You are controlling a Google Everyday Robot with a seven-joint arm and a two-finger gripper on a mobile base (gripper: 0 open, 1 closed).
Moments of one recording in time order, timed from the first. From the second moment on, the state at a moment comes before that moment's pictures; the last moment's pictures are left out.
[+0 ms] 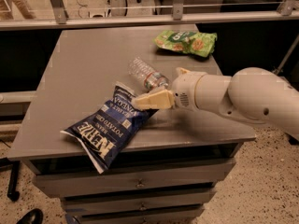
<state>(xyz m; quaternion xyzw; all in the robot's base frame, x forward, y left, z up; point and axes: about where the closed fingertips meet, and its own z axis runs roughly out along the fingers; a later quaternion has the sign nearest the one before) 0.558 -0.020 0.865 -0.33 0.76 0.25 0.51</state>
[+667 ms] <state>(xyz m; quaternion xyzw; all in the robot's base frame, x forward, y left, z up) 0.560 -0.047 0.931 -0.36 0.73 0.20 0.55</state>
